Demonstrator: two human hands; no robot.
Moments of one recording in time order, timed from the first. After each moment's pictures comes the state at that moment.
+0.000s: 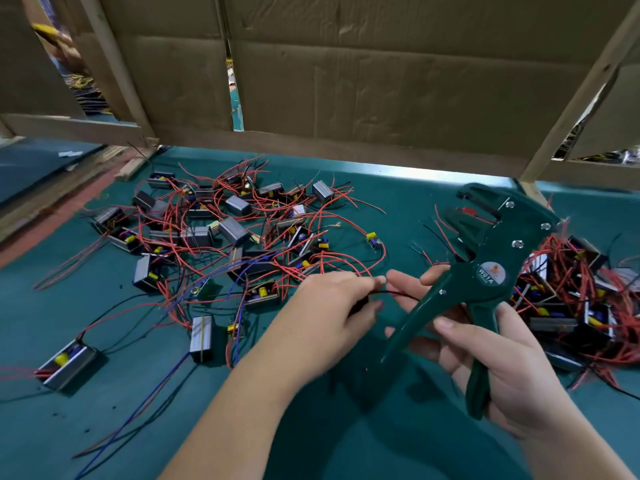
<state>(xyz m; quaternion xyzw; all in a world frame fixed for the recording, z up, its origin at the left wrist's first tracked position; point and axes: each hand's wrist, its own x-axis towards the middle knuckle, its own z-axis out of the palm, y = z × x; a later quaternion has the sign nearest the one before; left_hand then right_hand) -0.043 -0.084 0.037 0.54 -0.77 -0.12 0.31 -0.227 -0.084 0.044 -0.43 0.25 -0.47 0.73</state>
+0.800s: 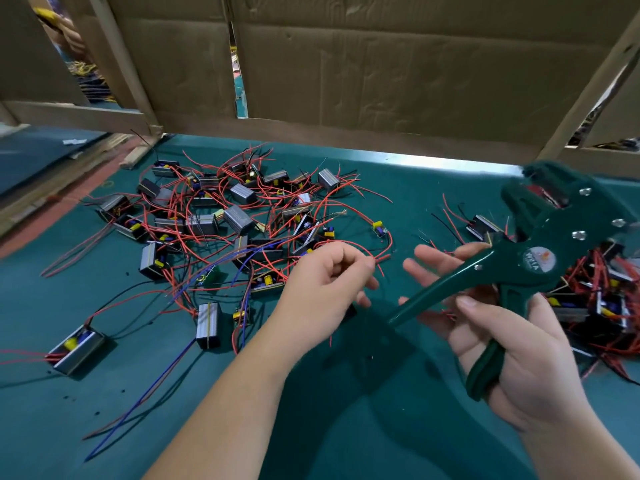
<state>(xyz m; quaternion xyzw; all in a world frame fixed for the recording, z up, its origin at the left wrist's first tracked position) -0.044 -0.083 0.038 0.52 -0.50 -0.44 0.53 -0.222 -0.082 0.044 -0.43 0.24 -0.54 0.68</state>
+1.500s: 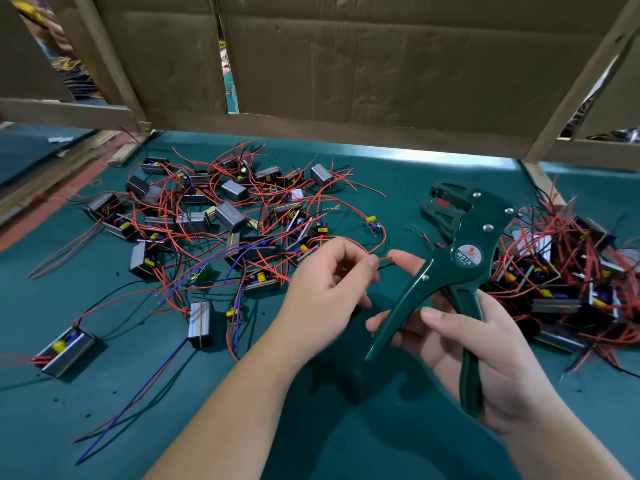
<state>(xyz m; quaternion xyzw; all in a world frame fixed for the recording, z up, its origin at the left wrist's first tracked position) -0.054 -0.084 0.028 0.52 -0.52 -0.41 0.54 -0.213 -0.077 0.039 -0.40 0.25 -0.46 0.75</state>
